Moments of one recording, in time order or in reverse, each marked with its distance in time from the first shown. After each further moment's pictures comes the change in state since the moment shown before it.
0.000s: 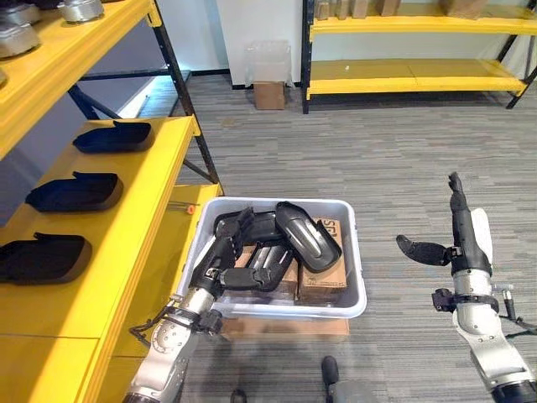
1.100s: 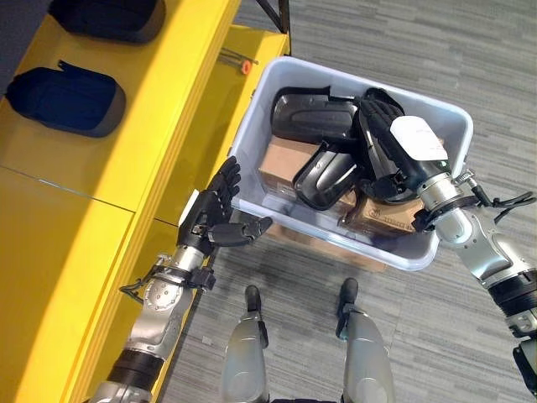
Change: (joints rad) left arm -0.256 0.059 0.007 0.074 -0.068 -0.030 0.012; right arm -0.624 -0.186 0.325 0.198 -0.251 -0.001 0.172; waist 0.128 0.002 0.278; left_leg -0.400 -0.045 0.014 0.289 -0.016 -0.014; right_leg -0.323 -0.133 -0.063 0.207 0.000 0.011
